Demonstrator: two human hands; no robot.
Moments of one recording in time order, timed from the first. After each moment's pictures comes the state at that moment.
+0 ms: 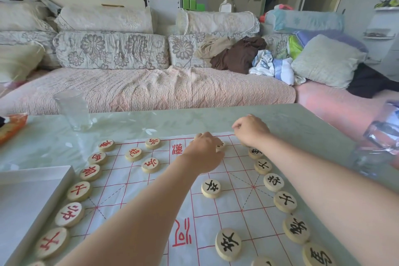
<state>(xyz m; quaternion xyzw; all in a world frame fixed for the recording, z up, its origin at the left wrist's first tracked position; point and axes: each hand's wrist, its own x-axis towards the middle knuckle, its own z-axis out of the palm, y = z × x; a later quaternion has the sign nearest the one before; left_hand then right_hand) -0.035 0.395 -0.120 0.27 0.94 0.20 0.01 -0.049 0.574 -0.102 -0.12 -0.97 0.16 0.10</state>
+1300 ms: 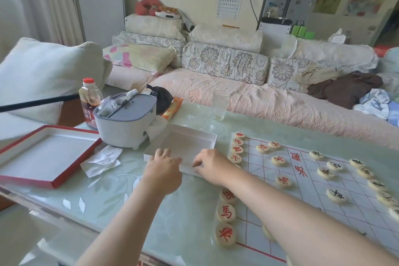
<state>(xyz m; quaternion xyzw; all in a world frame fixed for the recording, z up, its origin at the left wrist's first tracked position) 0.151 -0.036 -0.113 -0.04 1.00 0.06 -0.06 0.085 0.119 -0.099 0.30 -0.94 0.17 -0.05</state>
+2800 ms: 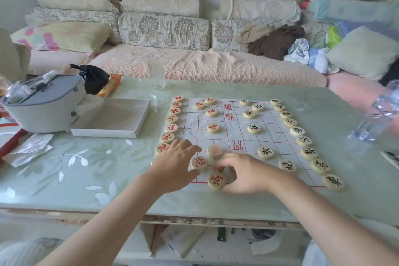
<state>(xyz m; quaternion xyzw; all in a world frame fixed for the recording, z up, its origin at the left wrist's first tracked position) 0.219 0.135 -0.123 0.26 0.95 0.15 -0.06 0.238 0.362 -0.111 0.21 -0.95 0.18 -0.13</state>
